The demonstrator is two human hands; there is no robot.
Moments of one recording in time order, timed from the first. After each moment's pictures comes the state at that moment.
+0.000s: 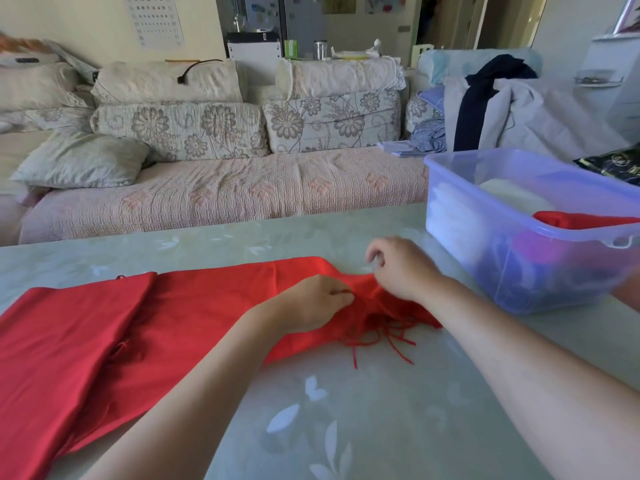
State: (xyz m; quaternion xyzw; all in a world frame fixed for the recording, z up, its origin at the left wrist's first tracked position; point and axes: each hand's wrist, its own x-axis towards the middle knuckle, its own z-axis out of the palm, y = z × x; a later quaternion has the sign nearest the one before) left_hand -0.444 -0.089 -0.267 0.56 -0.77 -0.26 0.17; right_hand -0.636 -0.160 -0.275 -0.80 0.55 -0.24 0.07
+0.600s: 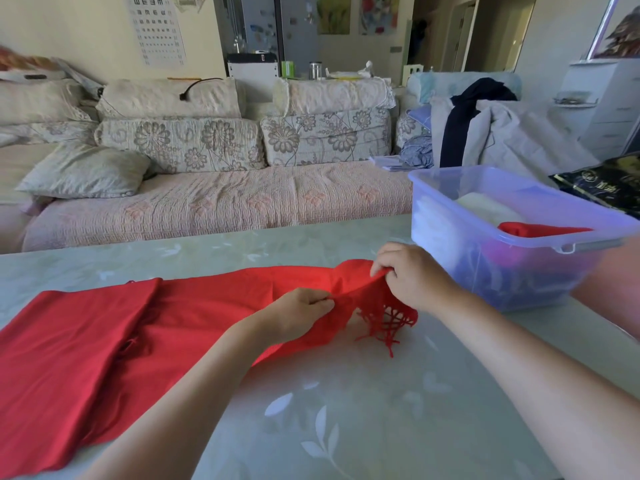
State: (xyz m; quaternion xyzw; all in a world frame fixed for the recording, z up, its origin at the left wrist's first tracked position) left_hand -0.433 -0.053 -0.265 0.56 -0.73 -0.33 0.23; right_hand -0.671 -0.102 -0.238 -0.85 0.43 -0.30 0.03
